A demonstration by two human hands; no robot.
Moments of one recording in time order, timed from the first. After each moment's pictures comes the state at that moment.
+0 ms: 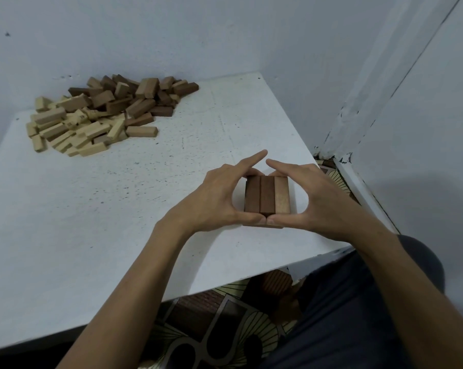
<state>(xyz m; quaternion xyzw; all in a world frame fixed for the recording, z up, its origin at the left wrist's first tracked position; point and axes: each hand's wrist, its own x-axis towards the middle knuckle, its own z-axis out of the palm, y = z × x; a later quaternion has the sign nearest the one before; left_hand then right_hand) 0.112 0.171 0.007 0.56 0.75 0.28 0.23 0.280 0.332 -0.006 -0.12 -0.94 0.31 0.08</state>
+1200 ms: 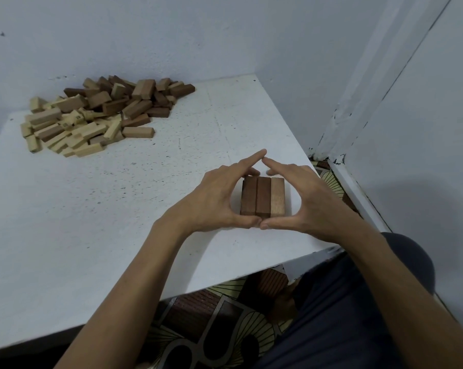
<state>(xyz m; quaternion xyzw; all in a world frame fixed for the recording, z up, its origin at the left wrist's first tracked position) 0.108 0.172 0.002 0.59 0.72 0.29 0.22 0.279 0.327 -0.012 -0.09 -0.94 0.29 0.14</state>
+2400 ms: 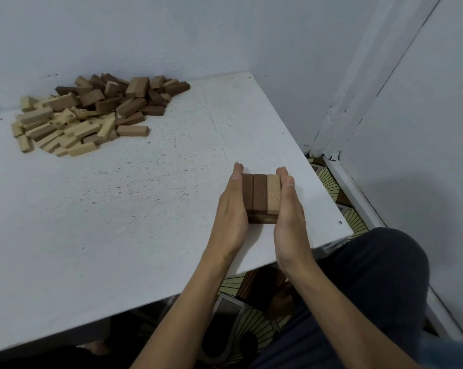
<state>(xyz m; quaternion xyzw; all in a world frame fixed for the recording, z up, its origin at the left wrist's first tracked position) 0.183 0.186 -0.019 0.21 0.69 0.62 0.32 0.262 0.238 -0.015 -0.36 -0.60 0.67 0.27</state>
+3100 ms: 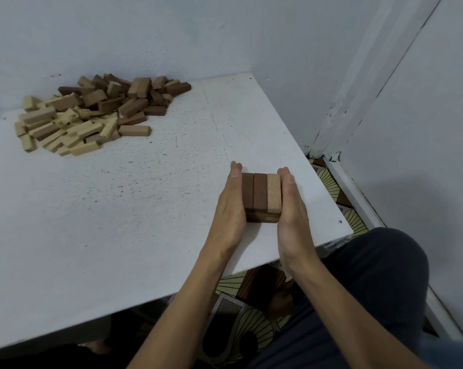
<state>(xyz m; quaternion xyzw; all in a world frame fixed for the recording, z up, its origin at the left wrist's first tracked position) 0.180 0.183 -0.019 0.23 0.68 0.62 0.33 0.263 0.242 -0.021 -0.36 -0.61 0.65 0.27</state>
